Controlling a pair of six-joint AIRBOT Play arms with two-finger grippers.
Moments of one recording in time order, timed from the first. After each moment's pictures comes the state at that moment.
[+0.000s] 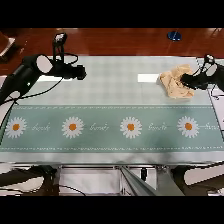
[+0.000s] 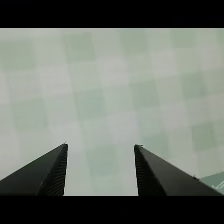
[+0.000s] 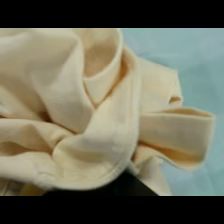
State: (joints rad) left arm -0.25 -1.43 1.29 1.30 -0.81 -1.55; right arm -0.24 -1.72 1.37 -1.44 0.82 1.62
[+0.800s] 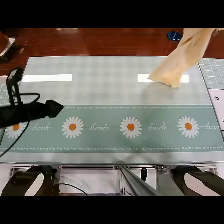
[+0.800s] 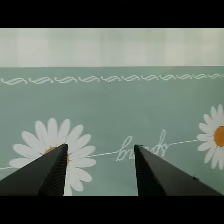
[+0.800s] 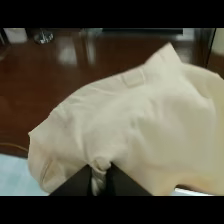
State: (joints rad) left arm -0.03 -0.60 0.64 1.10 -1.02 -1.51; right arm -0.03 -1.14 1.81 -1.20 0.93 1.35
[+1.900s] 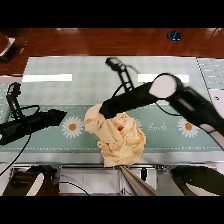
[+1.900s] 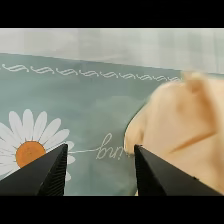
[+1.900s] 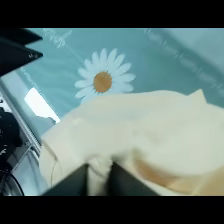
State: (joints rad) left arm -0.03 -0.46 0.49 1.01 -0.95 -1.50; right arm 0.67 -1.27 1.20 -0.87 1.00 1.38
